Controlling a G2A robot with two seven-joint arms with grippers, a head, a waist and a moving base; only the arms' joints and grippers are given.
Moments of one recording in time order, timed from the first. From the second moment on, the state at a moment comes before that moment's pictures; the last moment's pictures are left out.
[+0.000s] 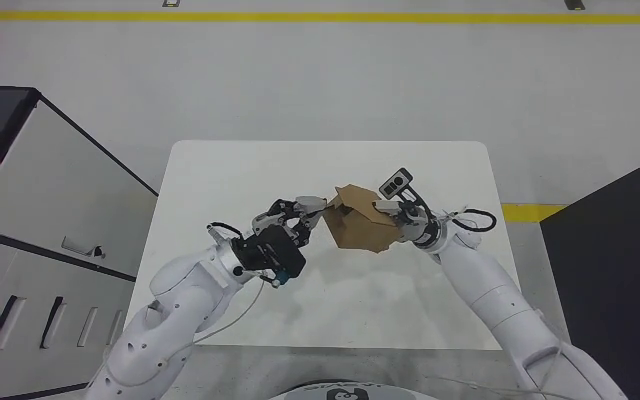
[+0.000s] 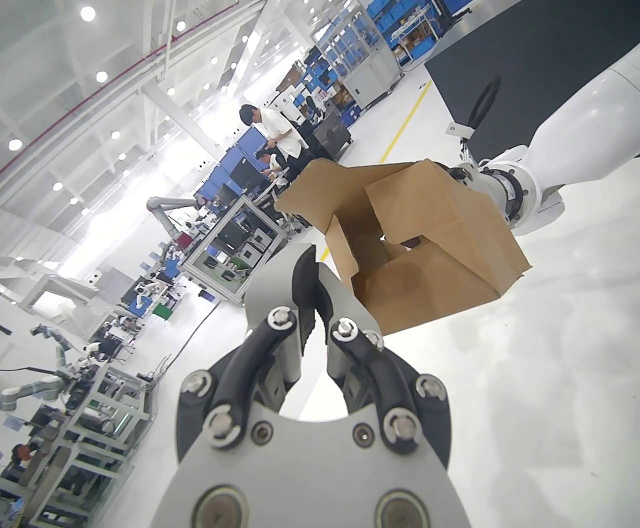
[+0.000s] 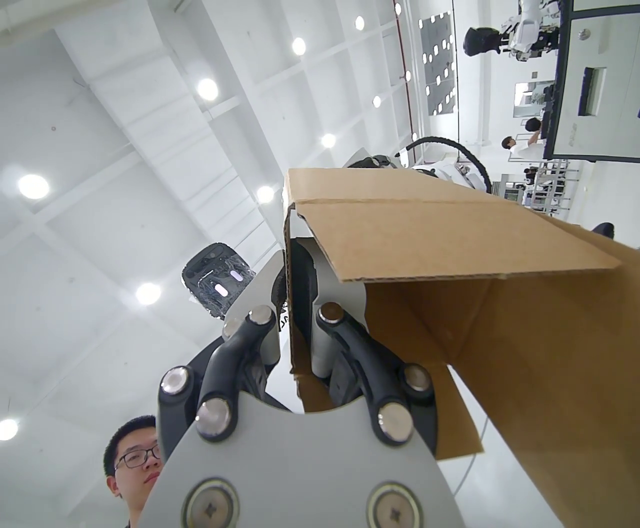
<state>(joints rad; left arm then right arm) 1.59 -1.04 -1.24 -2.15 1.89 -0.33 0.24 -1.12 -1.20 1.00 -1.09 1.24 -0.12 1.53</state>
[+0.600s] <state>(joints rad) 1.59 -1.03 -1.18 -2.19 2.23 -0.29 0.21 -1.16 -1.20 1.04 -1.14 1.19 0.00 1.43</state>
